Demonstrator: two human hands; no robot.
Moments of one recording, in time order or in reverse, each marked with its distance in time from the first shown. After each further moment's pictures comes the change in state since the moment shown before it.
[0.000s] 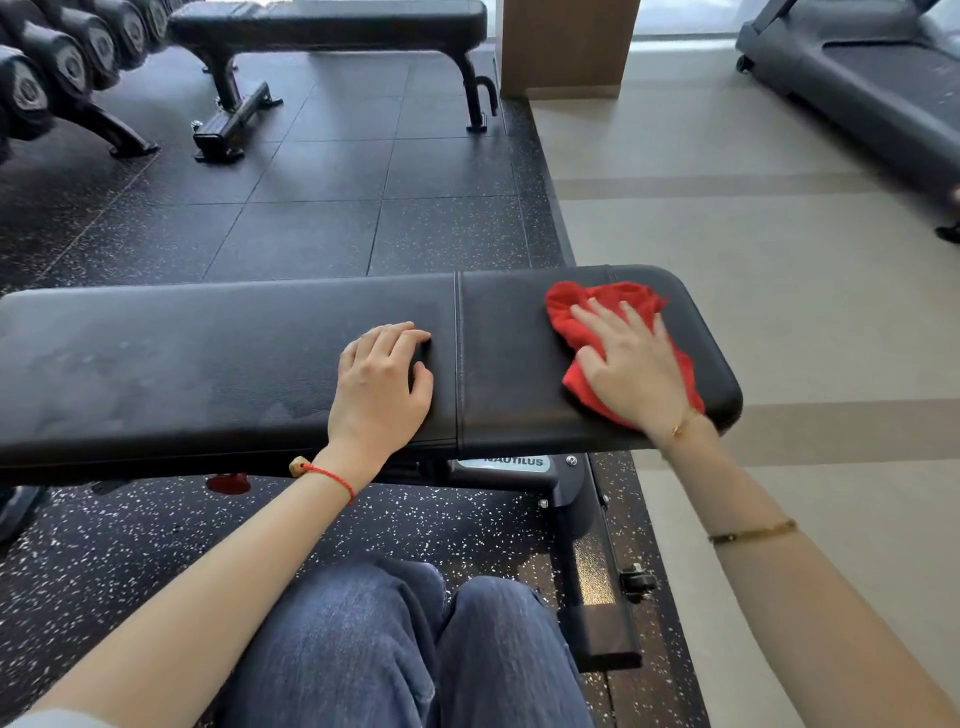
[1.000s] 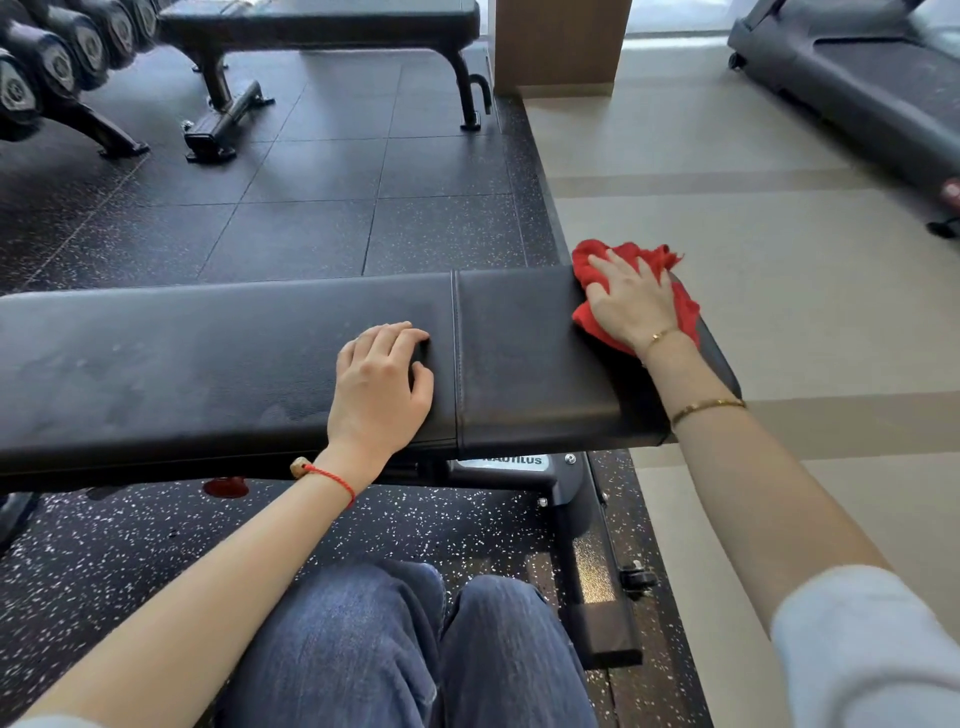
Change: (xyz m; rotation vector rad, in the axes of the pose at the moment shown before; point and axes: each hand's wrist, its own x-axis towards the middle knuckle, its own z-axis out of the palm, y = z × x) left_hand 0.000 0.003 0.001 0.010 0.015 -0.007; right_hand 0.079 0.017 -0.007 0.026 -0.044 0.154
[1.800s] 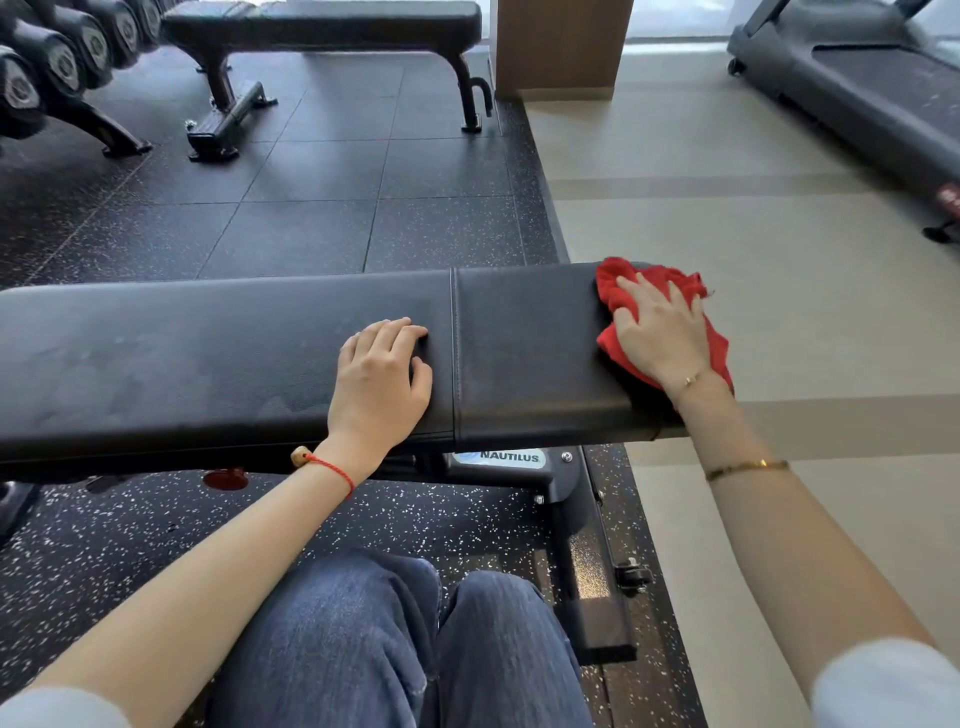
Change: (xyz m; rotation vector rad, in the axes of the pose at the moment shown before) left_hand -0.003 0.002 -0.003 0.019 -0.008 0.024; right_hand -0.045 0.026 -0.001 0.015 0.076 0.028
